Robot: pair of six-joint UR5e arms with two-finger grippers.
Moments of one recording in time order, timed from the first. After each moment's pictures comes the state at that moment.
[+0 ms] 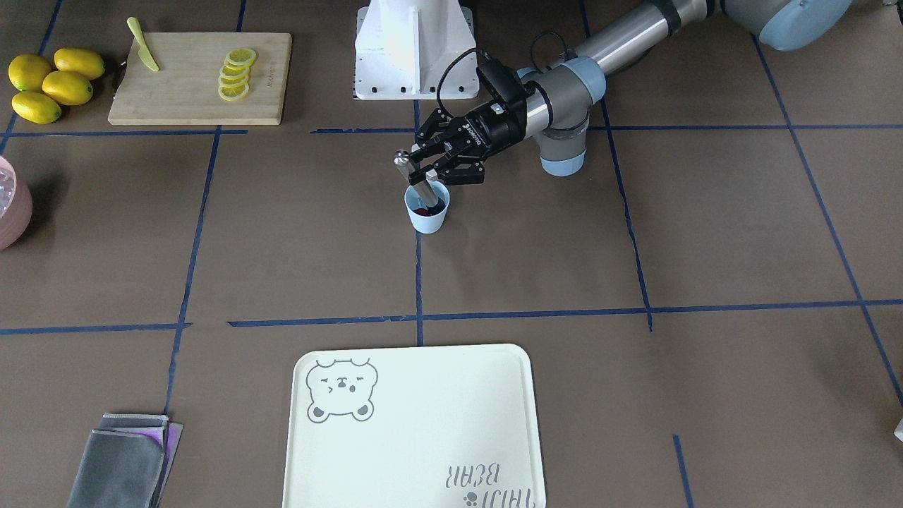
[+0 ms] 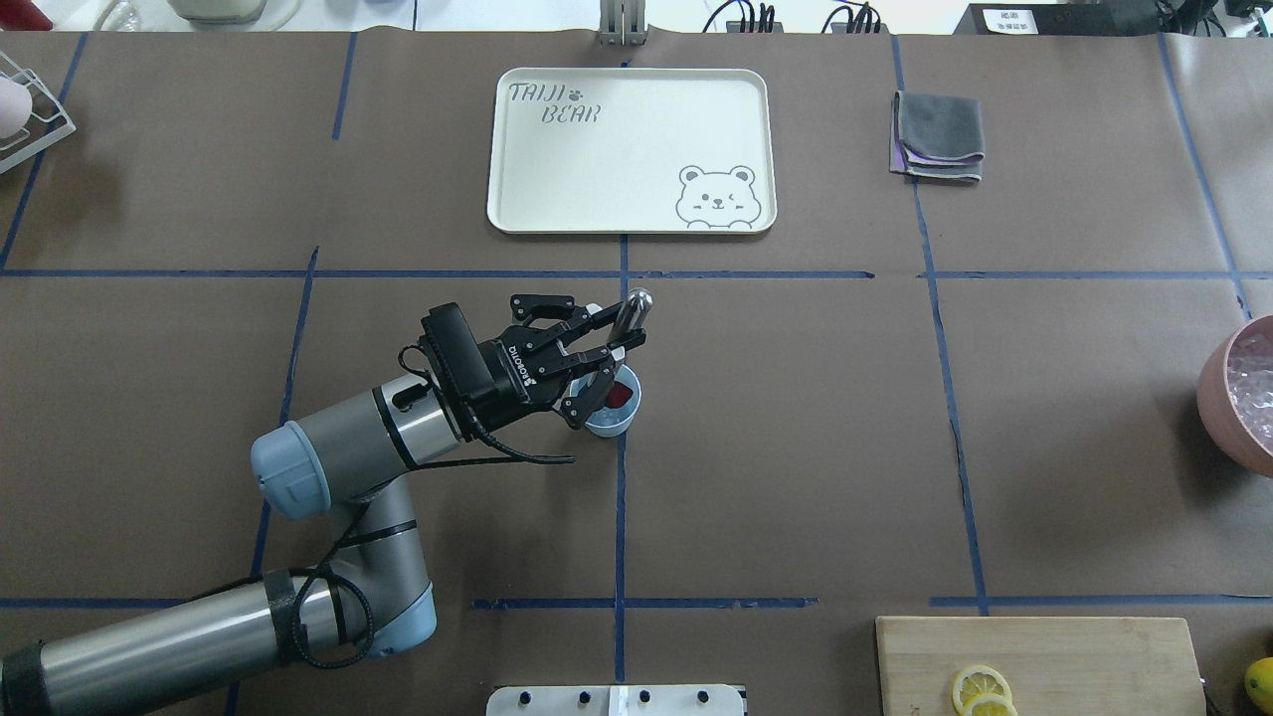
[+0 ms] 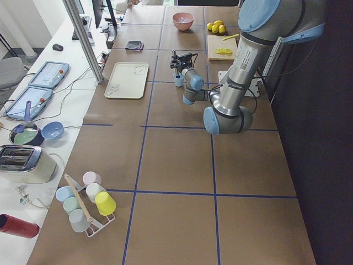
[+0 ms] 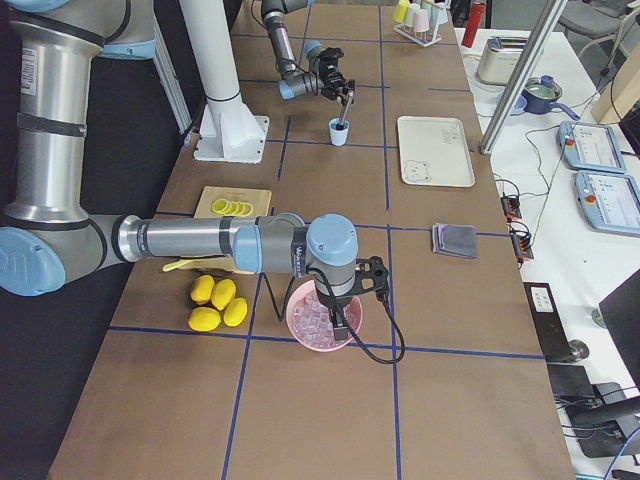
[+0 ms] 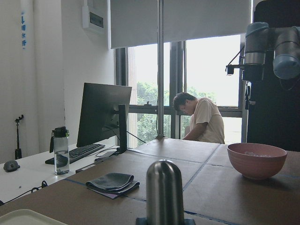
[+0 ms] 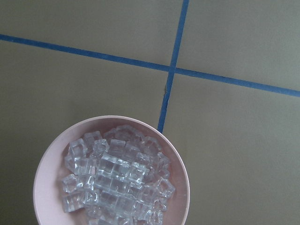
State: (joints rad) left arm -0.37 -2.18 -1.26 -3.47 -1.37 -0.26; right arm 1.62 -1.74 1.82 -1.62 2.36 -0.19
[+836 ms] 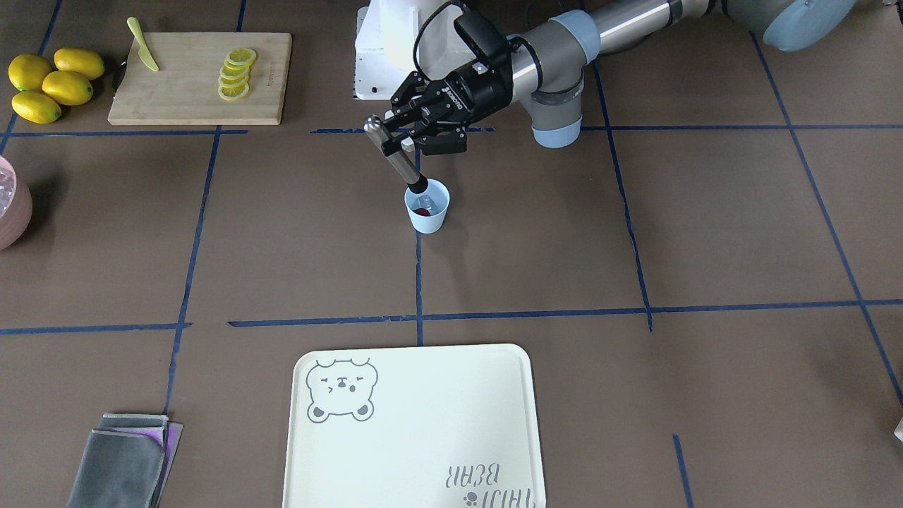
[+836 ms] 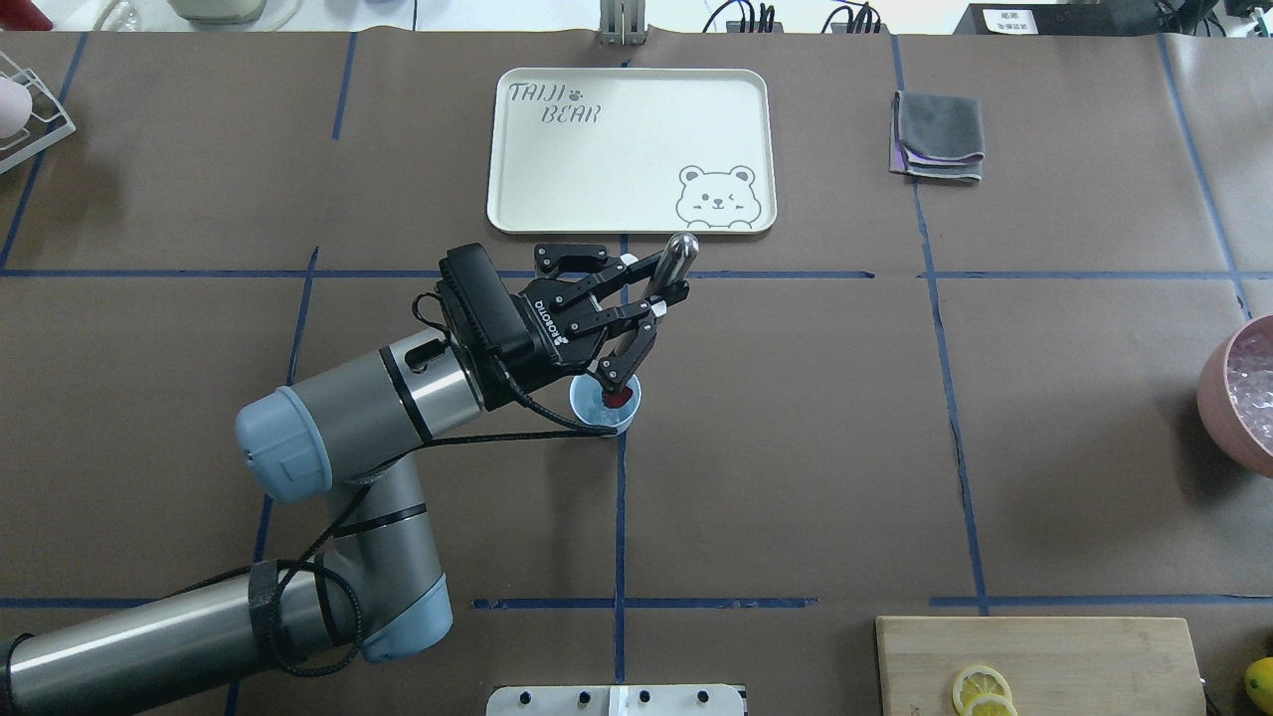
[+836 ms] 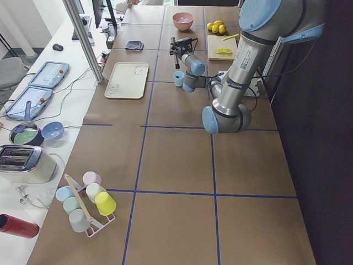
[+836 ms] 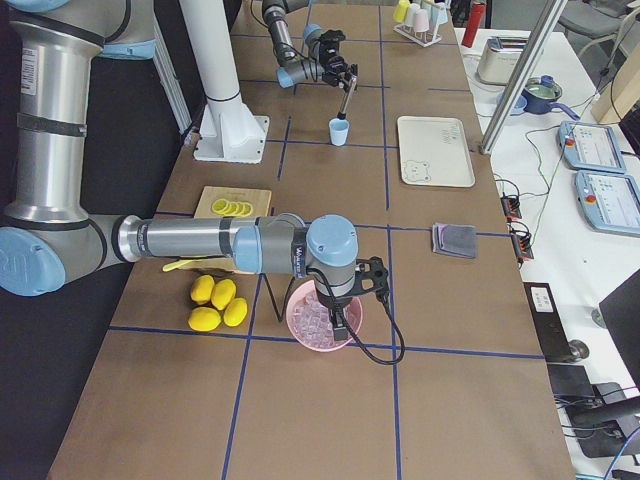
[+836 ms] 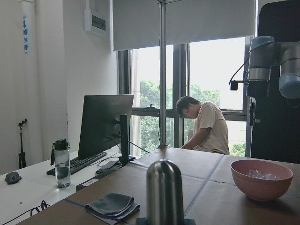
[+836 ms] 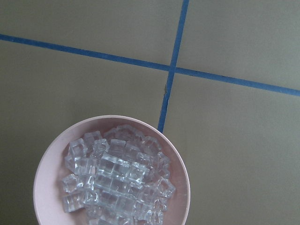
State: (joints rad) left arm -0.41 -2.18 -1.56 -3.11 -1.38 -0.28; right arm 1.62 -1.74 1.82 -1.62 2.36 -0.19
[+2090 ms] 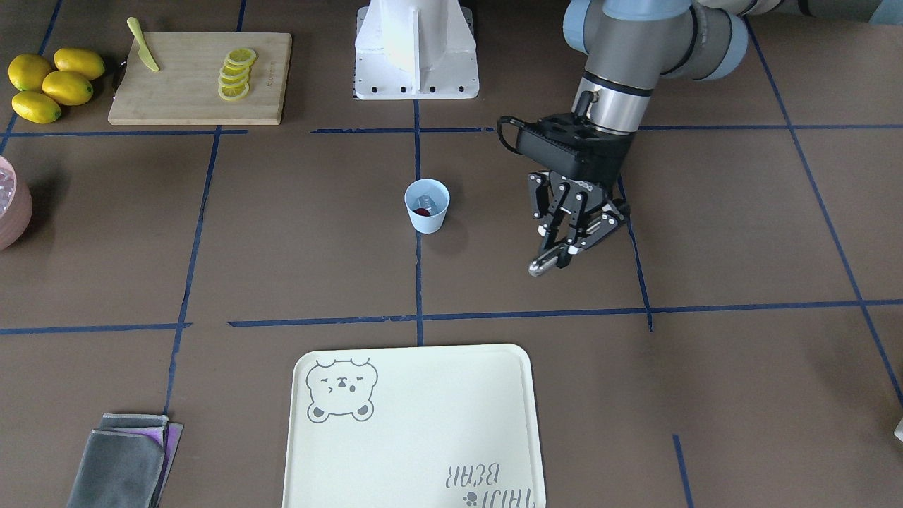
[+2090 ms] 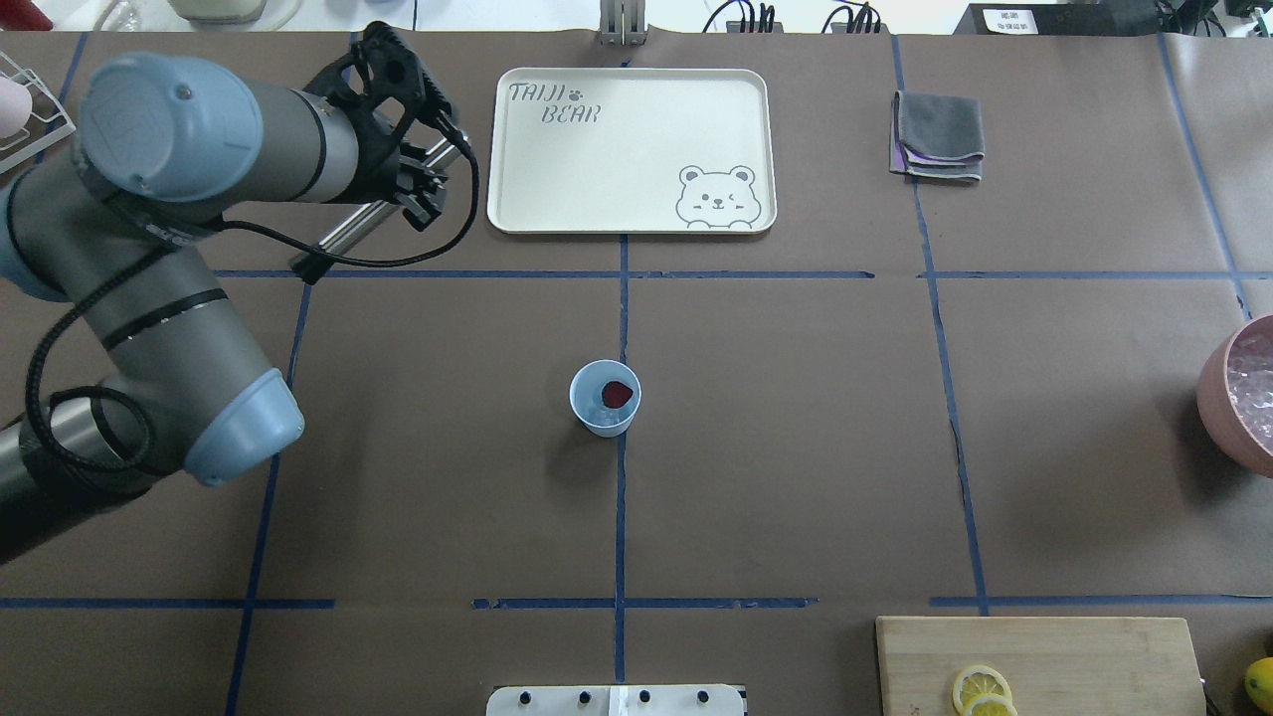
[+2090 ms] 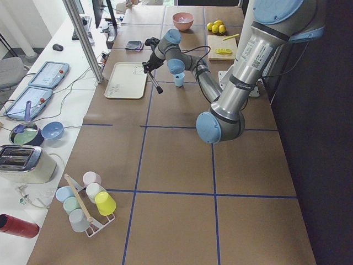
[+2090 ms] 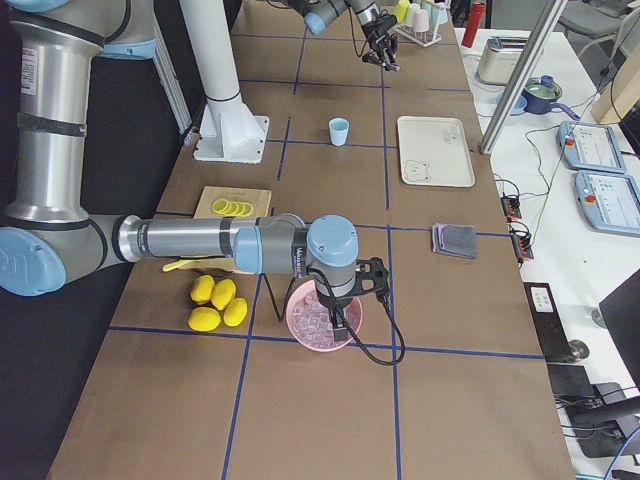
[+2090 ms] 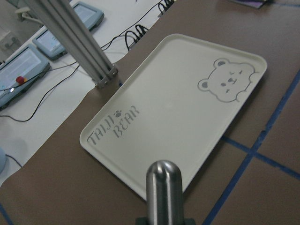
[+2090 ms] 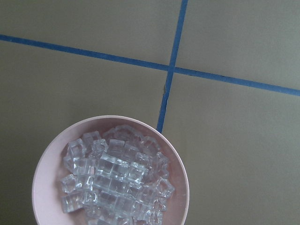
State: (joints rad) left arm -0.79 -2.10 -1.85 -1.78 -1.69 -0.19; right arm 1.62 -1.73 1.82 -1.61 2.36 -0.19
